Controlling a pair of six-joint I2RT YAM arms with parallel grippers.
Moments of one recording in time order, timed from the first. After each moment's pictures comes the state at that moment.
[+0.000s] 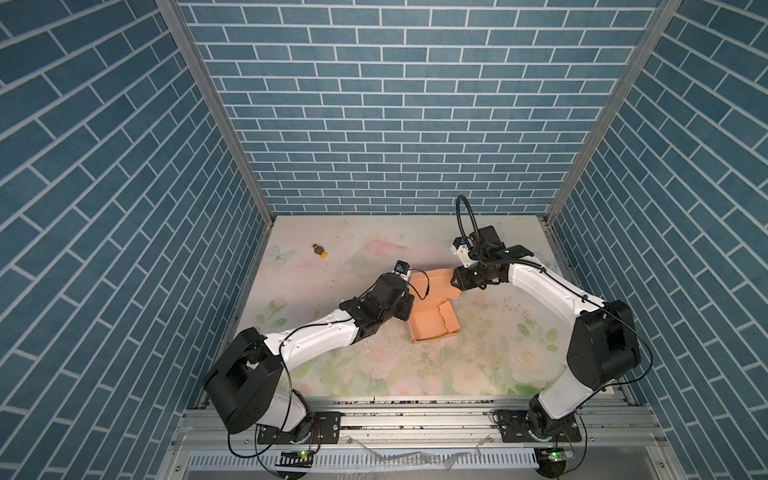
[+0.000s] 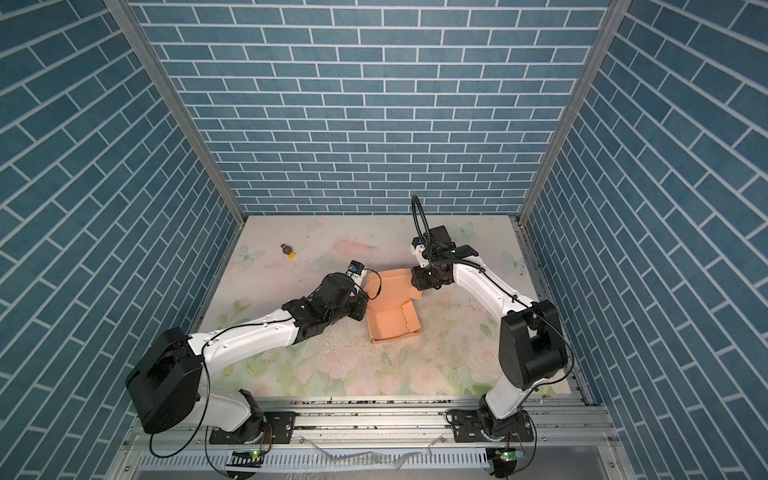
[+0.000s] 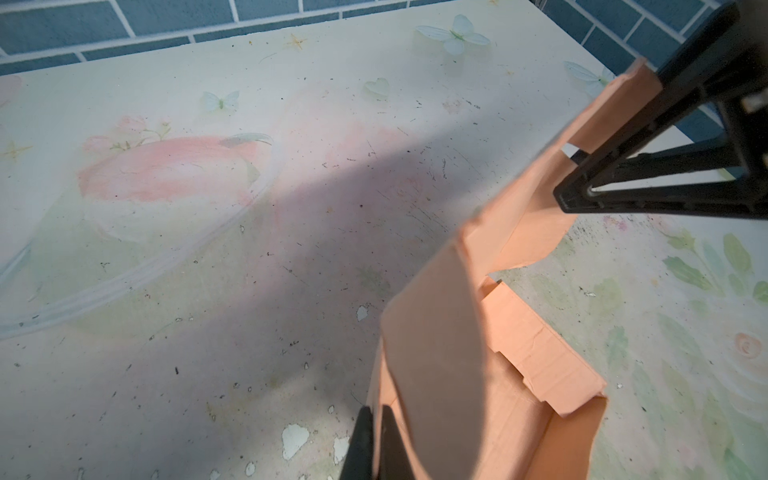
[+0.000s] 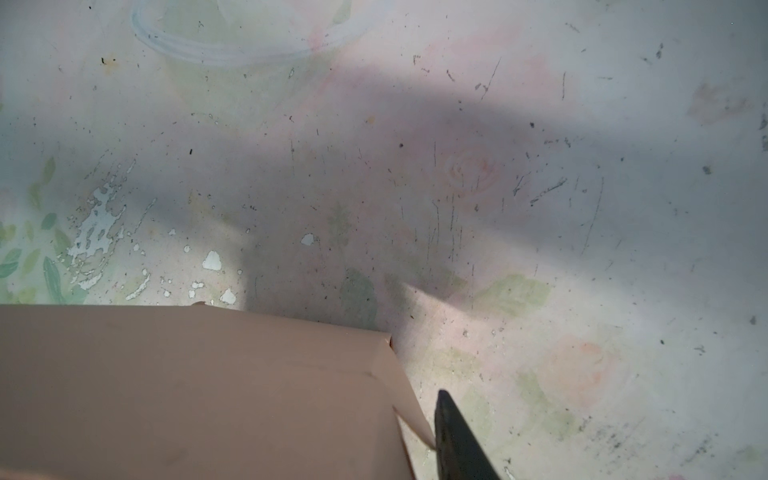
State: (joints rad) left arm -0.80 1.45 0.86 -0.07 -0.15 -0.30; right arm 0.45 1.65 1.30 -0.75 -0.23 0.05
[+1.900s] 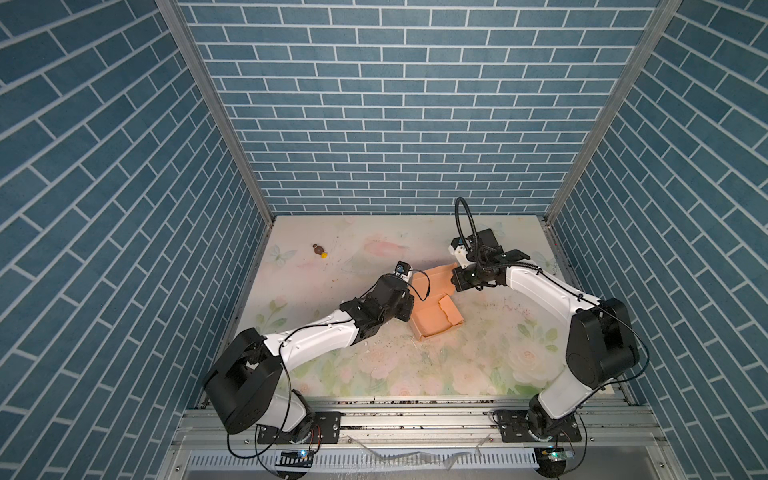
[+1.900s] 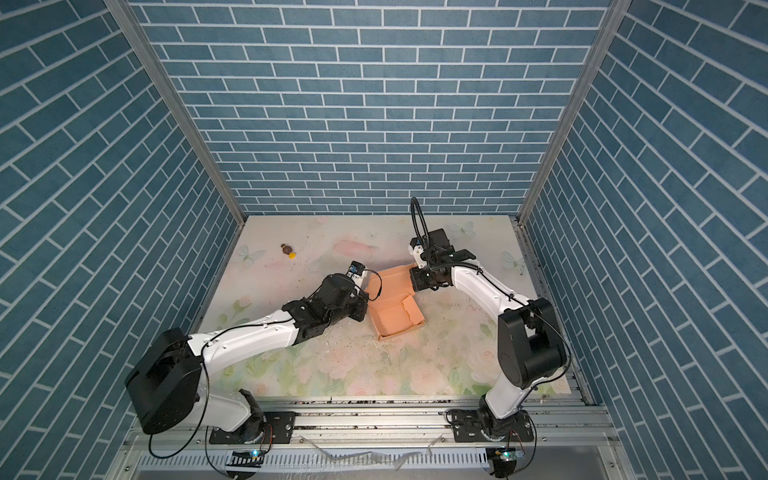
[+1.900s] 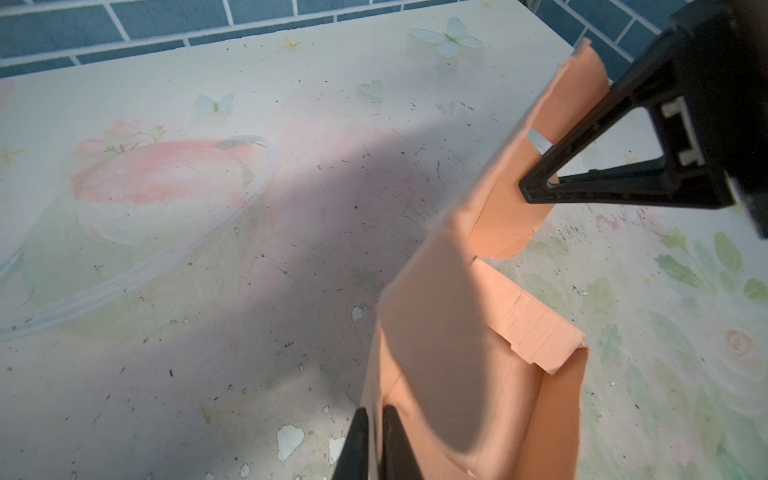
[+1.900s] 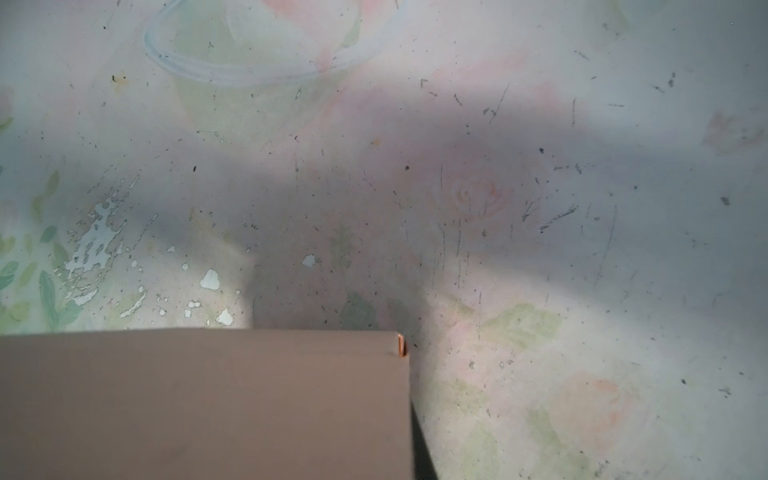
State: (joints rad) left arm -0.80 1.44 0.86 -0.07 -0.15 -0.30; right arm 0.45 1.65 1.24 -0.61 -0.23 0.05
